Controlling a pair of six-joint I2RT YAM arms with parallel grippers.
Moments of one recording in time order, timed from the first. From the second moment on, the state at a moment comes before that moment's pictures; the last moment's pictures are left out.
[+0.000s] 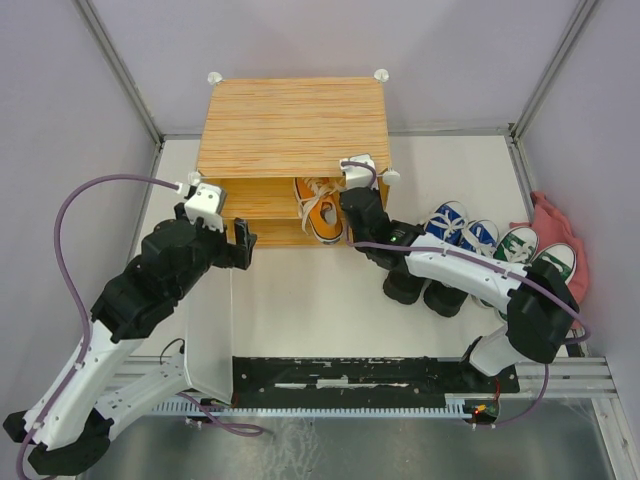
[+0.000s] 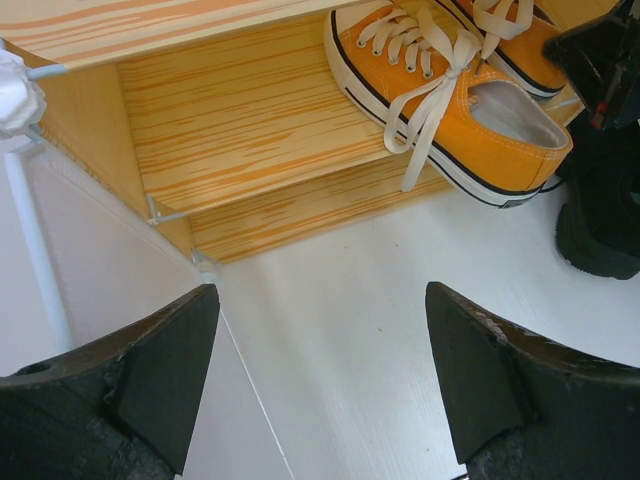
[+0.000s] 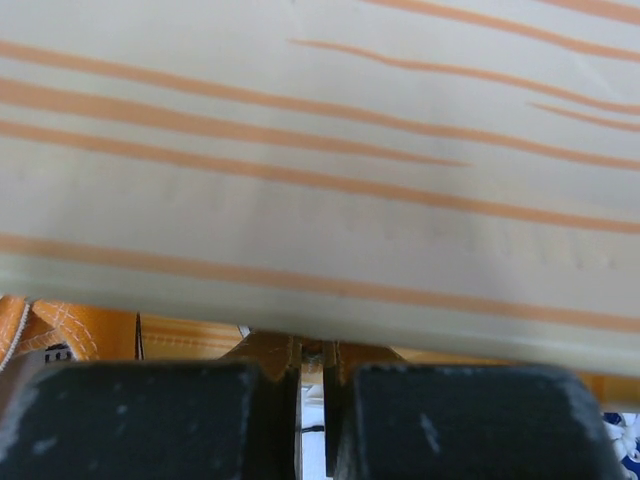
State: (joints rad) left arm -0.66 0.72 1.12 -0.78 -0.31 -0.15; right arm 0.87 1.52 1.13 0.00 0.83 0.10
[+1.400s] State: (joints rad) left arm -0.66 0.72 1.11 -0.75 -0.31 -0.15; right arm 0.93 1.30 1.06 -0.17 0.27 0.24
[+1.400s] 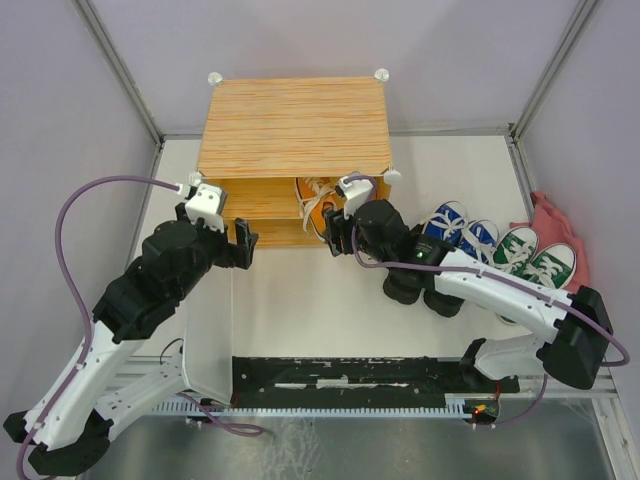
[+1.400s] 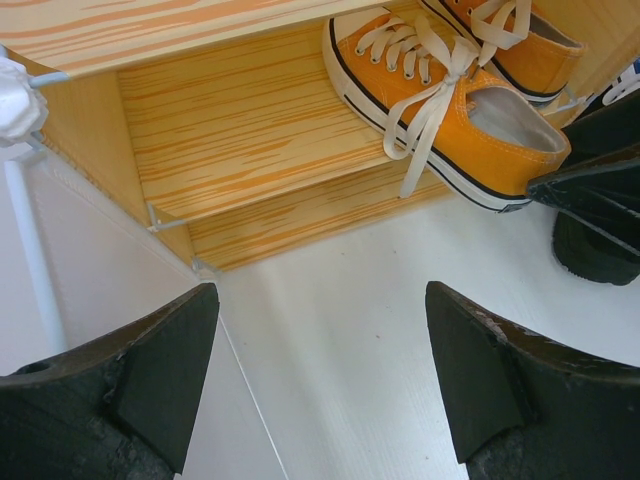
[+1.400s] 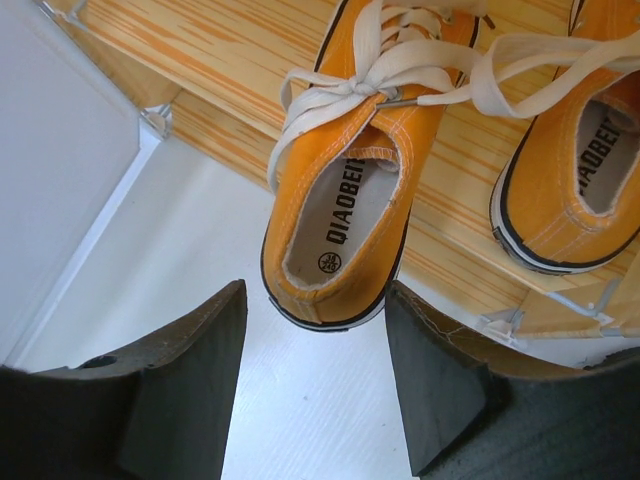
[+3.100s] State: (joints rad) left arm -0.66 0.70 1.07 -0.71 -0.31 -0.14; right arm 0.89 1.56 1.10 0.14 0.53 0.10
